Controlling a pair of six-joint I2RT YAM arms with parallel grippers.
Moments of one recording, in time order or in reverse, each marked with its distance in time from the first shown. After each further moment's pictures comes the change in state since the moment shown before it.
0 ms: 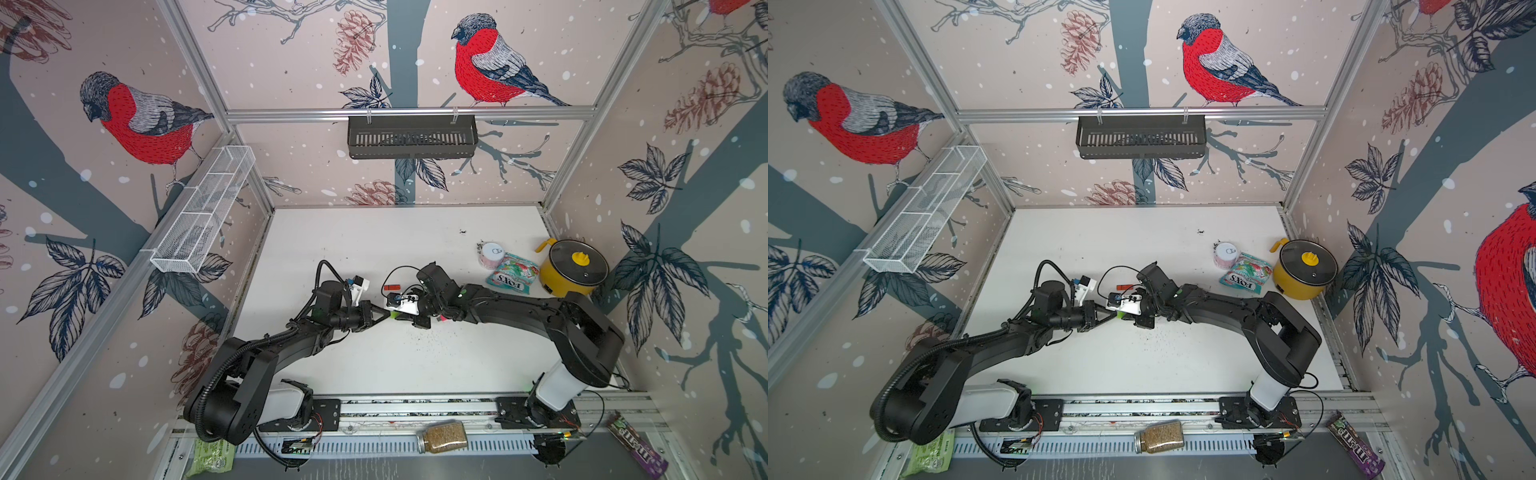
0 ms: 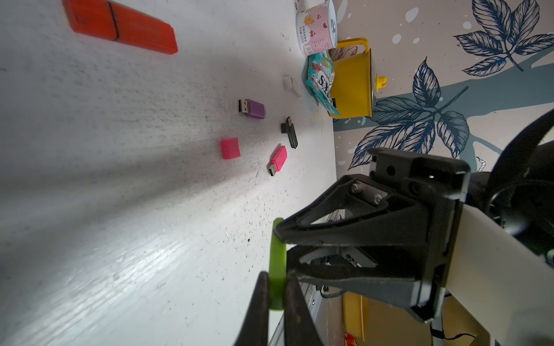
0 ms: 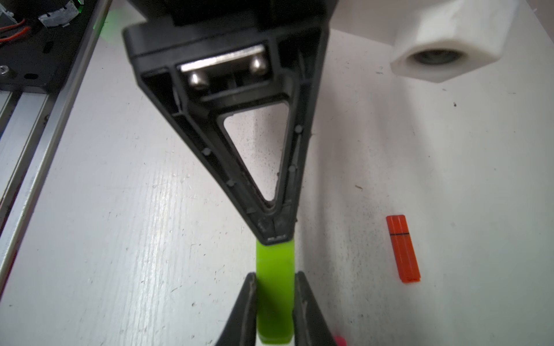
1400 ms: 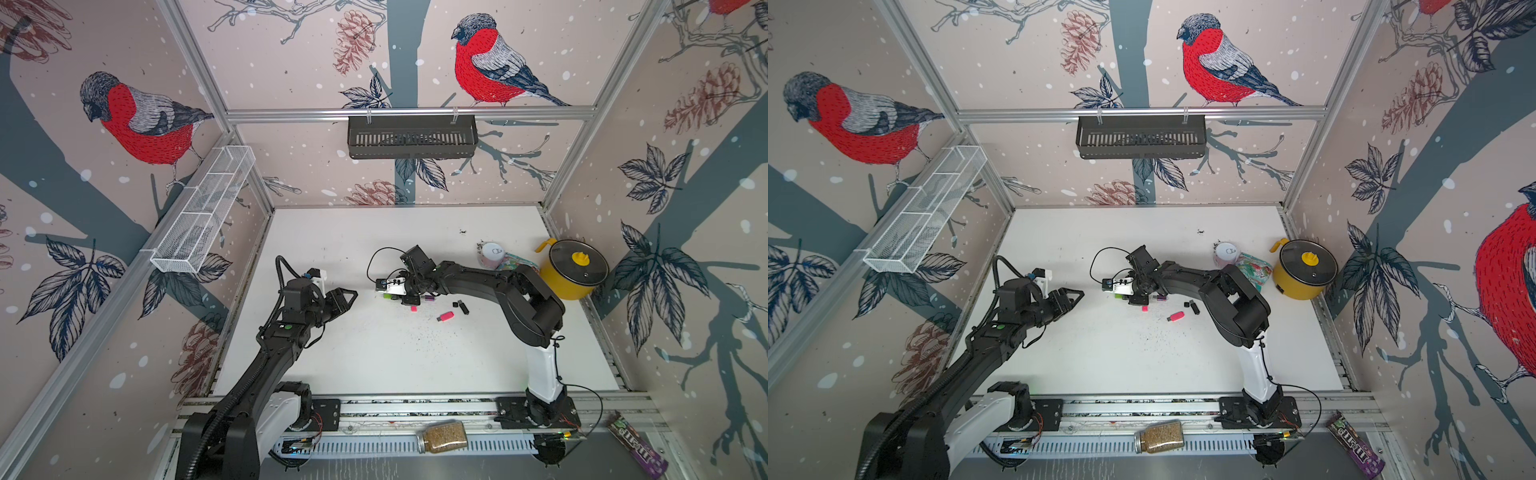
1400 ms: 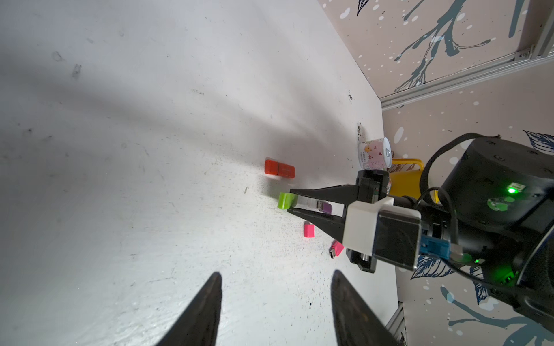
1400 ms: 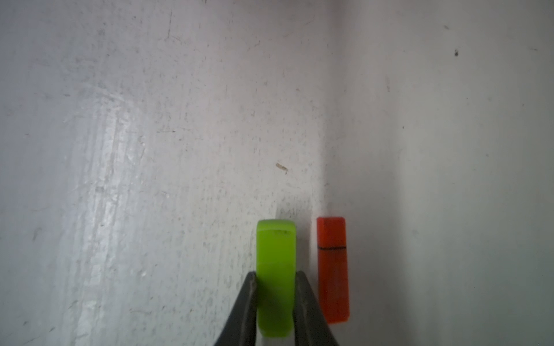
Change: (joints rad) left arm 0.278 -0.335 0.051 -0.429 -0.306 0.131; right arm -0.091 0.386 0.367 -0.145 0.126 -0.240
